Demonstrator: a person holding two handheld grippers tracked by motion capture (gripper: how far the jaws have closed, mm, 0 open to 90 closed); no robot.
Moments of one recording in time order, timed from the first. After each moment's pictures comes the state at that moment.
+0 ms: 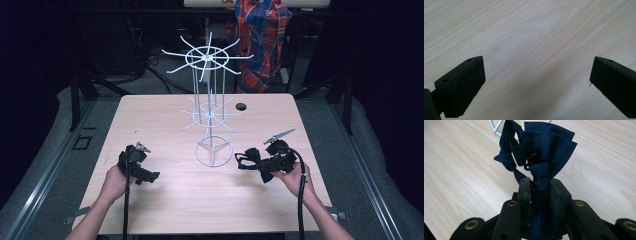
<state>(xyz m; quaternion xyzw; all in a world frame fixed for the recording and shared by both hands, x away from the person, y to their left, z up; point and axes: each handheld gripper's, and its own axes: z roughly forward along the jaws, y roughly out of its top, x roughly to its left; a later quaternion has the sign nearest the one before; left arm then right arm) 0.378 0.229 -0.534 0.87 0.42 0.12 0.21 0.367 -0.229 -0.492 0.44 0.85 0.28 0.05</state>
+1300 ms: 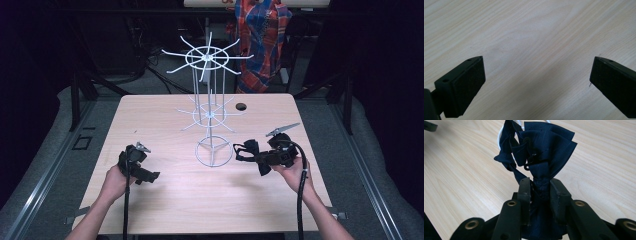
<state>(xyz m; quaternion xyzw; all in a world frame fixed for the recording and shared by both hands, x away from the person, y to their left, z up) 0.378 0.229 -0.533 0.87 0.42 0.12 0.21 0.372 -0.228 -0.471 0.45 0.83 0.32 0.06</state>
